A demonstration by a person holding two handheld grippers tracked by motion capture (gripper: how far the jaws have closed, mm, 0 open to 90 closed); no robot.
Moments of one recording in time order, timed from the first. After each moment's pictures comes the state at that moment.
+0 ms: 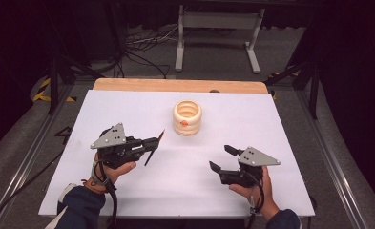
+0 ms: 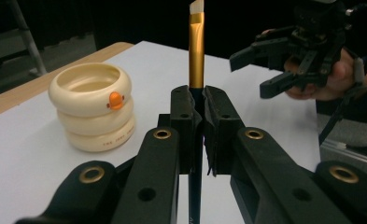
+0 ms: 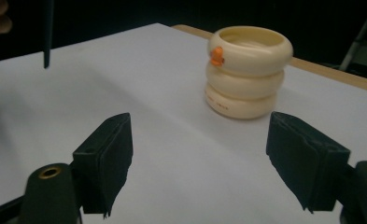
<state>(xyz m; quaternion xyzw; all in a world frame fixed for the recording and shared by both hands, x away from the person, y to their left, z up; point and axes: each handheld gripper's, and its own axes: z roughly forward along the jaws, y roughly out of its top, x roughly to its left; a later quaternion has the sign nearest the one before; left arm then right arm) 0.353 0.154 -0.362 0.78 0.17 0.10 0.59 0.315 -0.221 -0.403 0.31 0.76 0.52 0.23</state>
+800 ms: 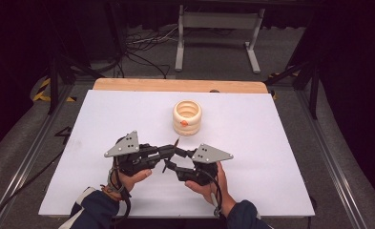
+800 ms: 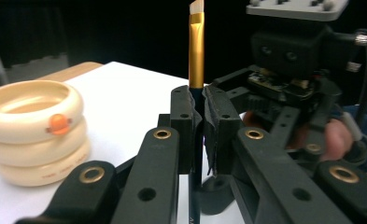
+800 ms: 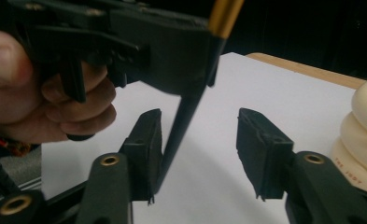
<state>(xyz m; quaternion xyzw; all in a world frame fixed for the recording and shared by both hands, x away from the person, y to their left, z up) 0.343 0.119 -0.380 0.76 0.15 0.07 0.63 0.325 -0.113 -0.402 0.25 0.76 0.58 0.15</state>
